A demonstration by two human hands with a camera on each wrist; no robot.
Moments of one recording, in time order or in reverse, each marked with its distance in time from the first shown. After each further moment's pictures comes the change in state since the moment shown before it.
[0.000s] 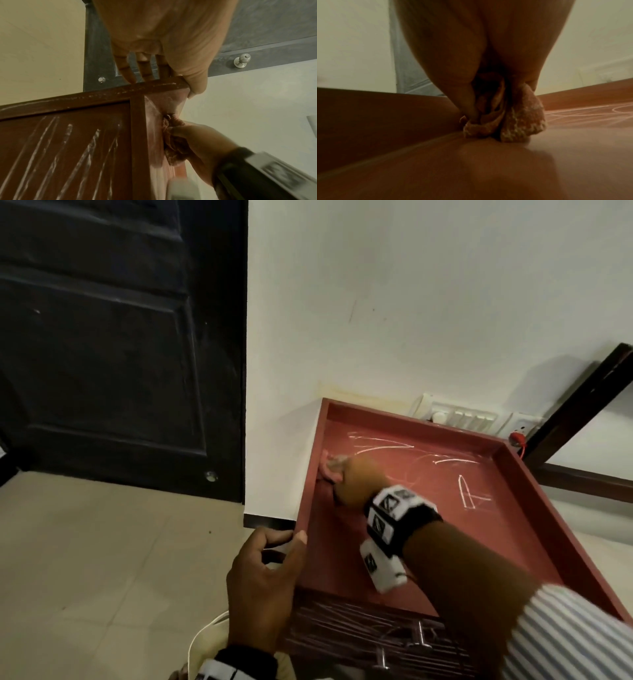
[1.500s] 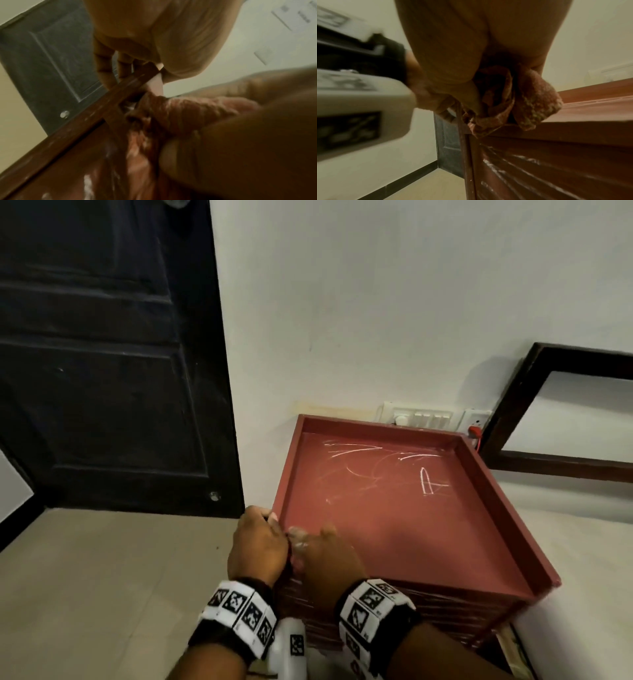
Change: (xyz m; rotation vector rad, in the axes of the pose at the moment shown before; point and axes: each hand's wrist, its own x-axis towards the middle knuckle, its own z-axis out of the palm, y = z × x) left_hand 0.002 0.040 0.015 0.533 -0.007 0.061; right_hand -0.156 -0.049 0.008 -0.014 -0.098 -0.227
